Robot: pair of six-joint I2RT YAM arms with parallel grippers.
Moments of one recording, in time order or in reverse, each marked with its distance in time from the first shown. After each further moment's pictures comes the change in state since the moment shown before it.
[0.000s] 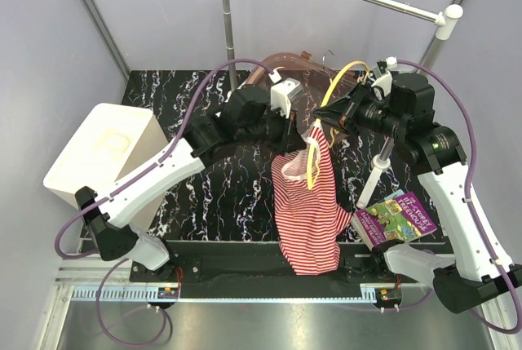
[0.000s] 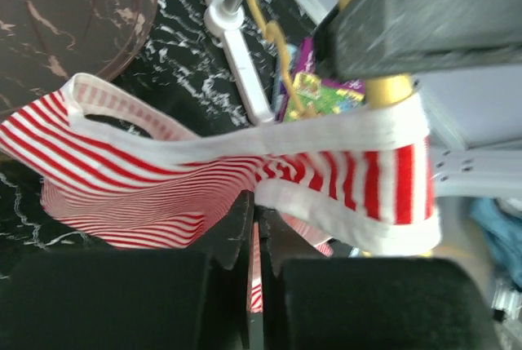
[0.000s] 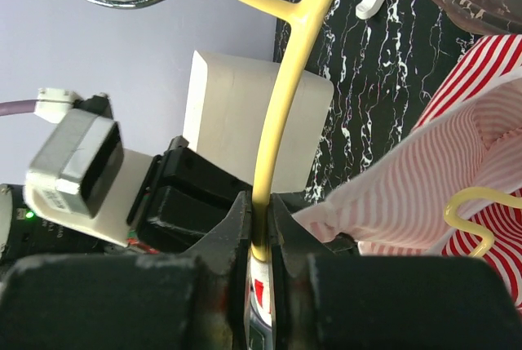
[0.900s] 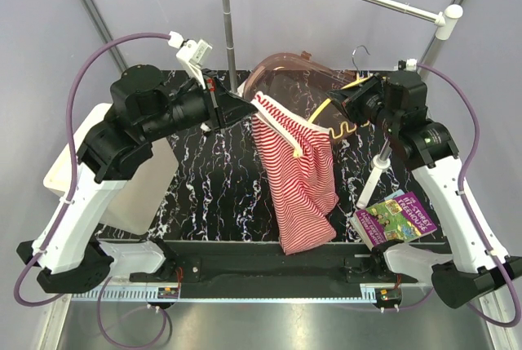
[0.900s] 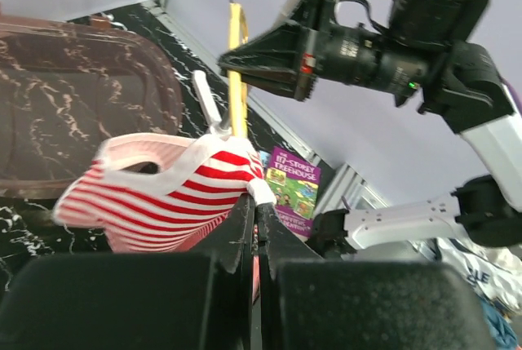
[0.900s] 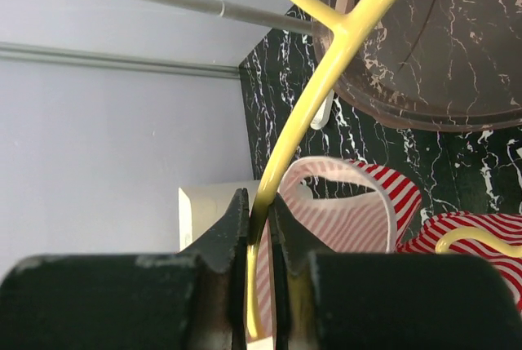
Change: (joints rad) left arm 0.193 -0.275 0.206 -0.123 0.050 -0.048; right arm 0.001 0.029 -0.021 0.055 0.384 0.144
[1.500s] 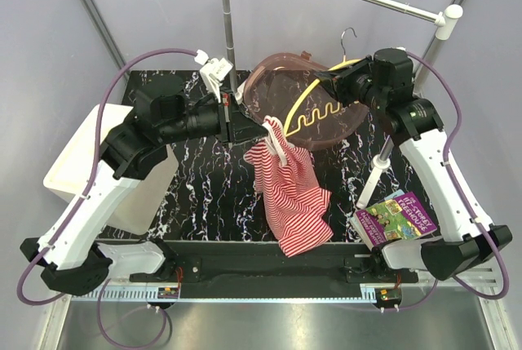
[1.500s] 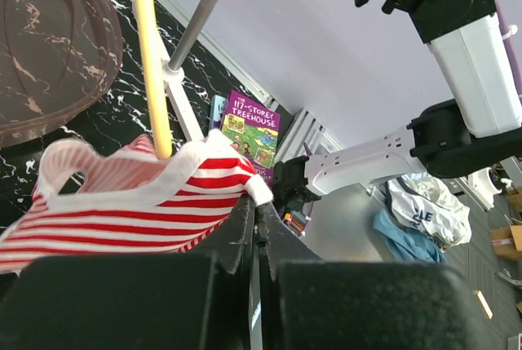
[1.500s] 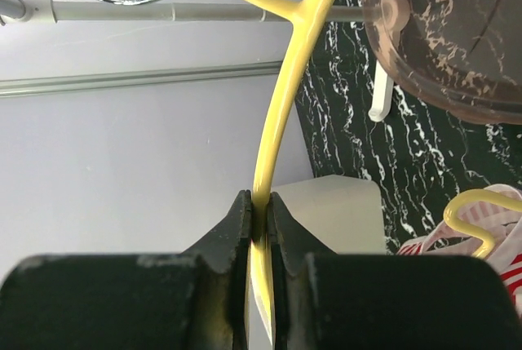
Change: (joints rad) left arm 0.010 -0.021 -0.169 0.047 0.194 -0.074; right arm 0.000 0.180 0.153 0.033 -0.039 0.202
